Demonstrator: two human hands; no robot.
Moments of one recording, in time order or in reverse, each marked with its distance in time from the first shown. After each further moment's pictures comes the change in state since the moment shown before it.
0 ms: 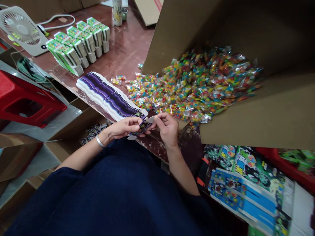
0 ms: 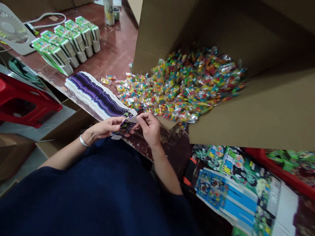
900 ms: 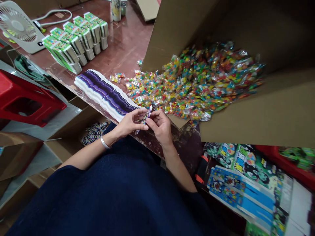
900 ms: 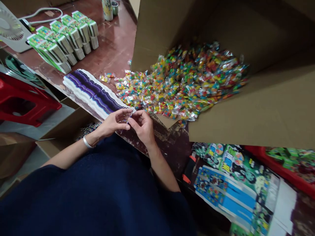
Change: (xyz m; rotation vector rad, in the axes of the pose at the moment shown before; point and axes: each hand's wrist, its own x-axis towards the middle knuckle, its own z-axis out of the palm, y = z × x) left_hand 0.024 -0.019 0.007 0.227 0.314 0.221; right_hand -0.005 0.008 0.011 0.051 -0.096 0.054
